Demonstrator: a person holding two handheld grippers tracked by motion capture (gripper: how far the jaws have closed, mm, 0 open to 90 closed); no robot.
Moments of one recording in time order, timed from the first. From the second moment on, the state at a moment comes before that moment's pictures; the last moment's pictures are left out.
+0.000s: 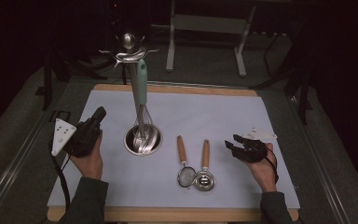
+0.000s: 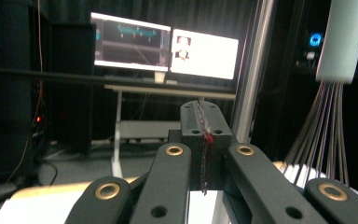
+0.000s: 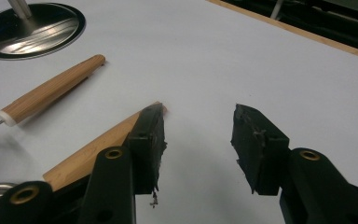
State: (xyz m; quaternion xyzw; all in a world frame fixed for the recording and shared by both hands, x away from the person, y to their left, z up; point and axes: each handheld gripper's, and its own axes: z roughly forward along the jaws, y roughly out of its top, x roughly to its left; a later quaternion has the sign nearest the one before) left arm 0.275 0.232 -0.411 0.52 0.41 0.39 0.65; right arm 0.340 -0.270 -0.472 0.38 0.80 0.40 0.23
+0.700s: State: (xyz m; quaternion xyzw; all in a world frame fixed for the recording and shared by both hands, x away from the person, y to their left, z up) left arm 0.281 0.201 -0.349 0.49 0.32 0.39 0.71; right arm 0.340 -0.268 -0.476 0.37 0.81 0.40 0.22
